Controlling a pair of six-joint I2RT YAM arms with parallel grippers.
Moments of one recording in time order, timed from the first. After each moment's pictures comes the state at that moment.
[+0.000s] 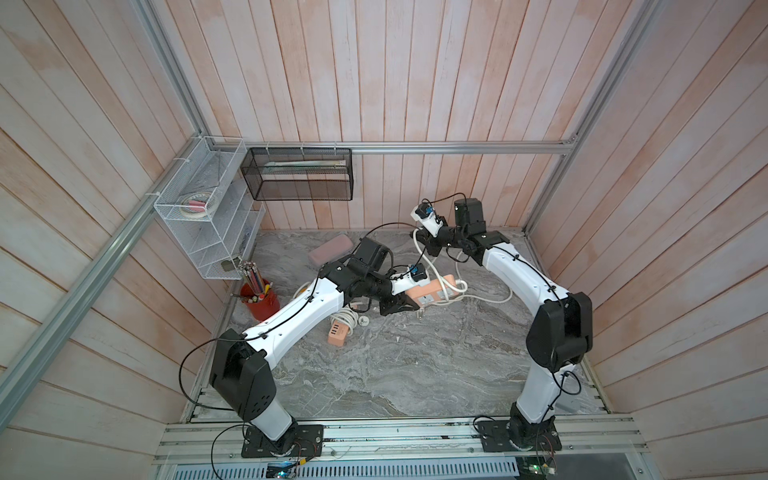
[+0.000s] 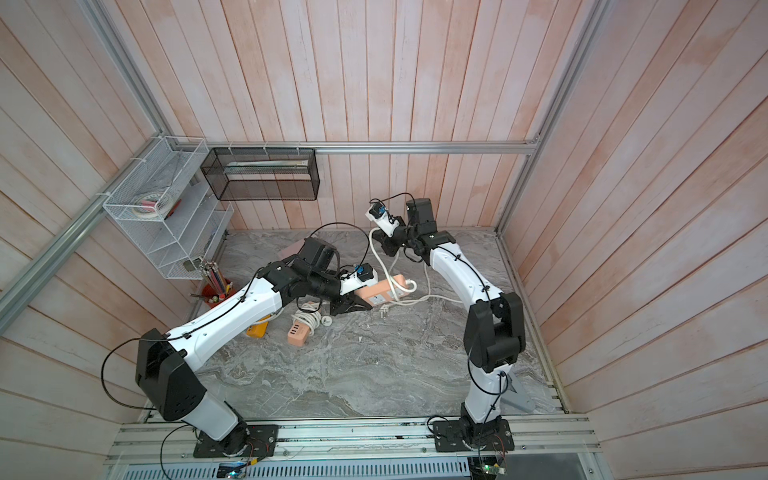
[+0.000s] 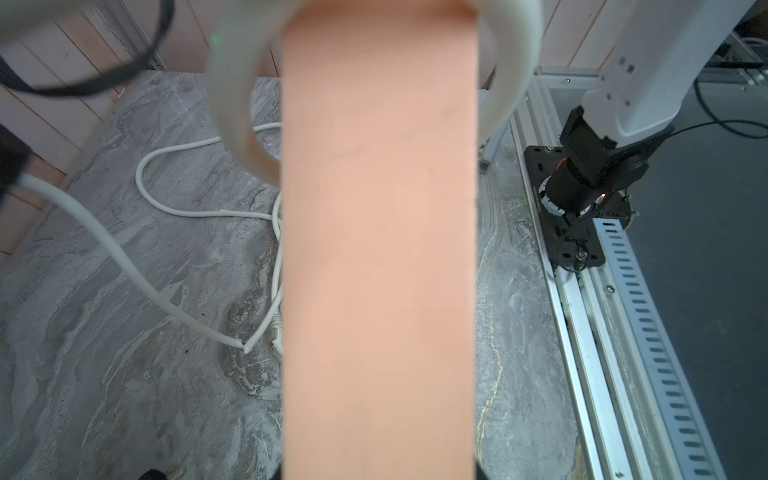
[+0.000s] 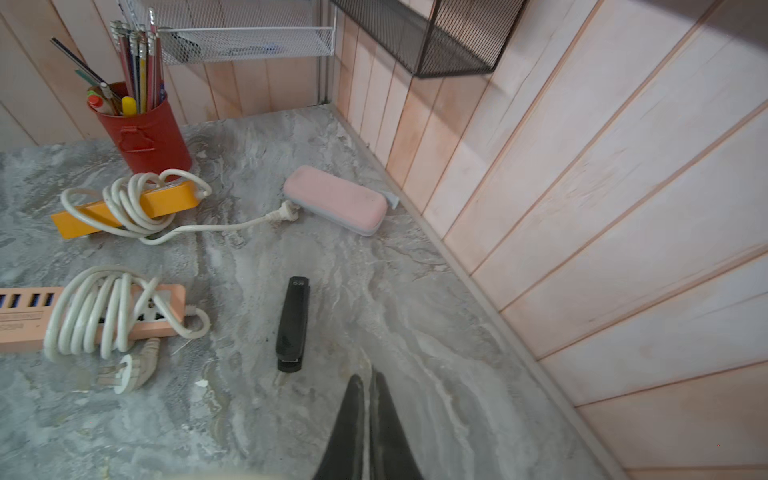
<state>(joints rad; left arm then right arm) -0.65 1.58 1.44 -0.63 0.69 0.59 0.37 1.89 1.62 -0.29 -0.61 -0.44</state>
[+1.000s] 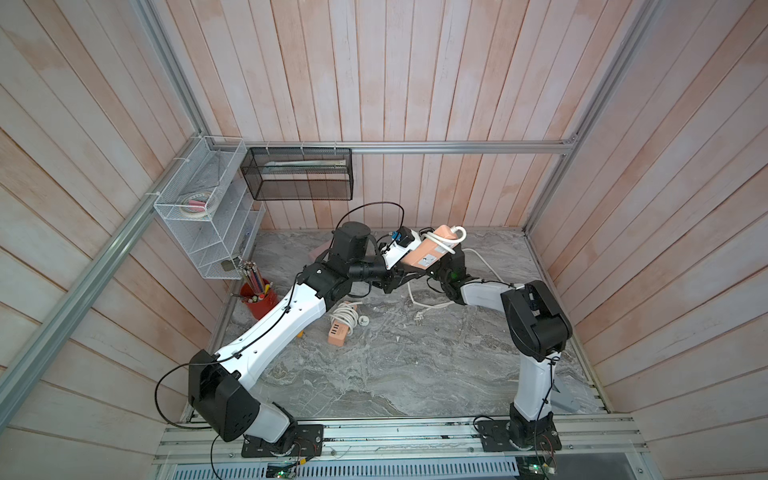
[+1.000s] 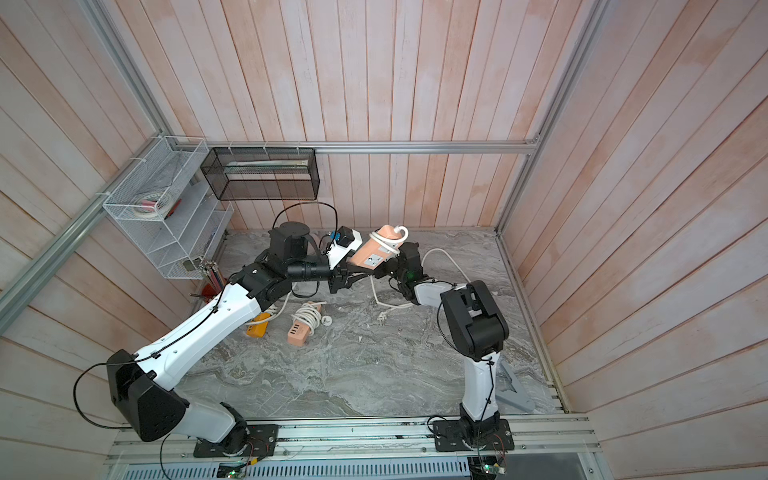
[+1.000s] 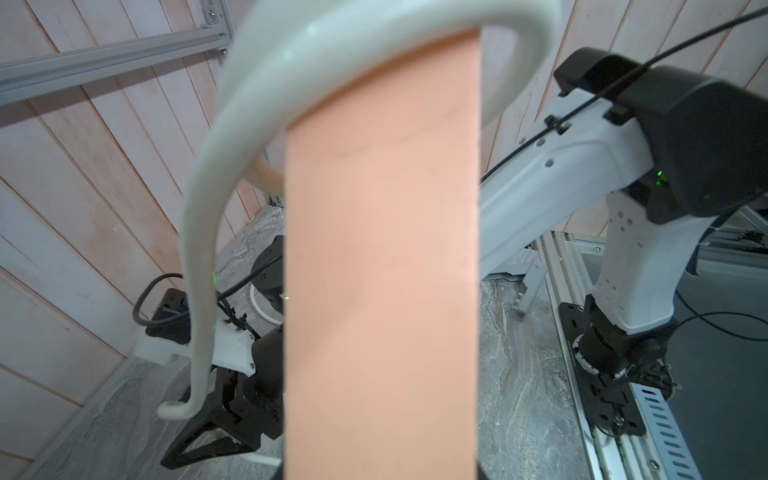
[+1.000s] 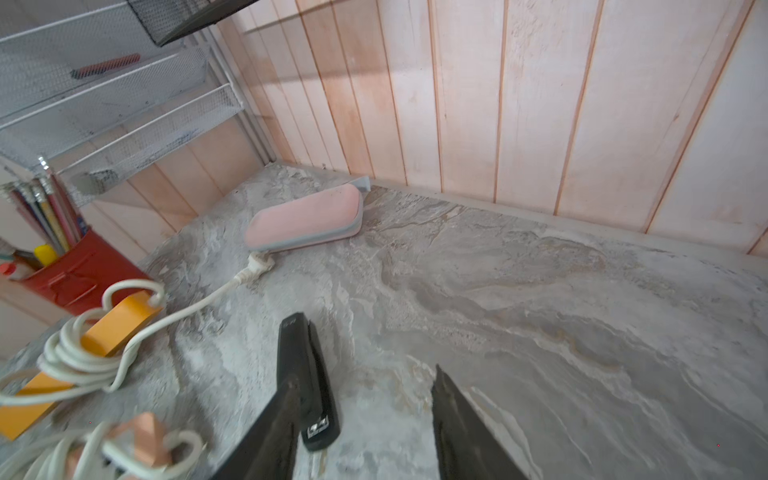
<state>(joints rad) -0.62 1.48 1.44 -0.30 0.65 0.26 0.44 2.05 1.24 0.56 -0.36 0.23</state>
